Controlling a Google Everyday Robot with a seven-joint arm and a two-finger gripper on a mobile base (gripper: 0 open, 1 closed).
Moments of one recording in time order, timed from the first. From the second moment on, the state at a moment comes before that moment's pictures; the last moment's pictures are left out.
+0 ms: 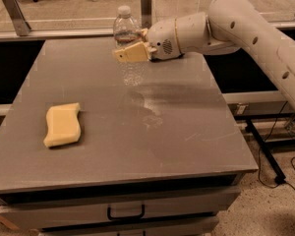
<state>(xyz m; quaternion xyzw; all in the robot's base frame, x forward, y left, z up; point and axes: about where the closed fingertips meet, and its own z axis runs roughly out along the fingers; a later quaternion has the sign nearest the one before) 0.634 0.057 0.946 -0.52 0.61 0.38 0.46</state>
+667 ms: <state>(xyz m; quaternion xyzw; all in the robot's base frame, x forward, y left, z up) 0.582 0.093 0.941 -0.52 0.59 0.40 0.48</state>
